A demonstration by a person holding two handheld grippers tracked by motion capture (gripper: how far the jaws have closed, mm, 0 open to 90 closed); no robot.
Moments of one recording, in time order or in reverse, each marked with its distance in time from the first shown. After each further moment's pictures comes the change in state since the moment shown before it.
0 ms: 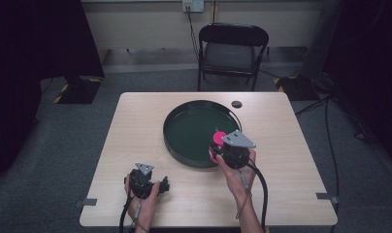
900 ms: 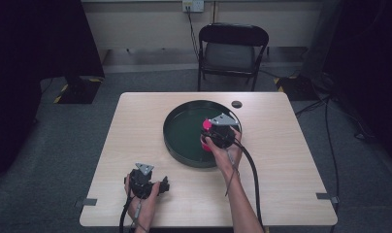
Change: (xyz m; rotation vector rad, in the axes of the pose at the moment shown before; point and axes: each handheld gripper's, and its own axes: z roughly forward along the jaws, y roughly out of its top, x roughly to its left) left arm 0.000 0.000 0.000 0.000 0.000 0.000; right arm -0.011 0.006 0.085 0.088 0.042 0.007
